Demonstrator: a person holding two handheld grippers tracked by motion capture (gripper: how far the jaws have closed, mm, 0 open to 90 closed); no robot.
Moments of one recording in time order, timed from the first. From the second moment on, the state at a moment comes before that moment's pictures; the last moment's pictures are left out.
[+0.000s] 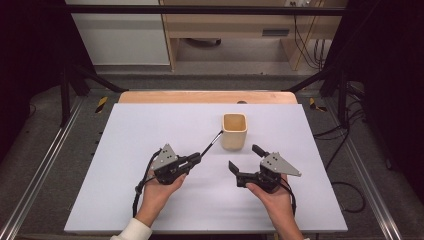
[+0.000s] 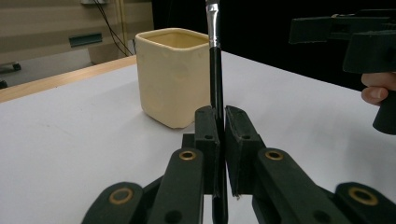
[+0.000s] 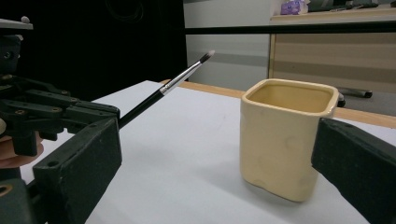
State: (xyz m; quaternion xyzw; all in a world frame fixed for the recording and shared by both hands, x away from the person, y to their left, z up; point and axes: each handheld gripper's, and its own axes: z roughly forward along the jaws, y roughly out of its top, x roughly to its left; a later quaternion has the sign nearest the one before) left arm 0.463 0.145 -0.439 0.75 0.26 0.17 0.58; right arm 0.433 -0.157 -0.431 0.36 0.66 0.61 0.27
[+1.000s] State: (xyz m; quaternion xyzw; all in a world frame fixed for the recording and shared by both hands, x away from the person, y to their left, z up) left arm 0.457 0.130 -0.441 0.76 0.24 0.16 0.59; right arm 0.447 -0.129 -0.429 0.35 0.66 0.62 0.22
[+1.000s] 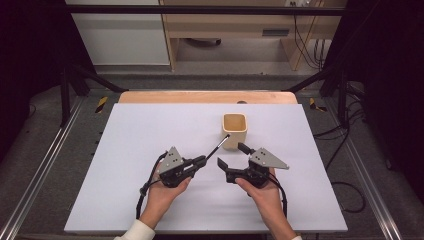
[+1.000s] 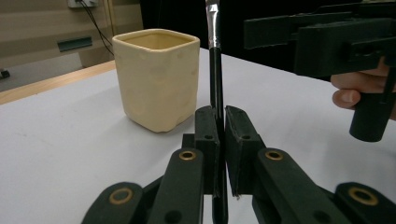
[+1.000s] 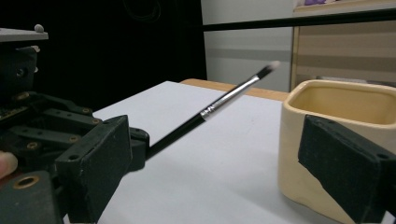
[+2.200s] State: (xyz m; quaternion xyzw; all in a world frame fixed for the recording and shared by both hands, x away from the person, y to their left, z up) left arm 0.453 0.122 -0.442 0.76 0.23 0.16 0.59; right arm 0.461 -0.118 -0.439 0.37 0.66 0.64 0.14
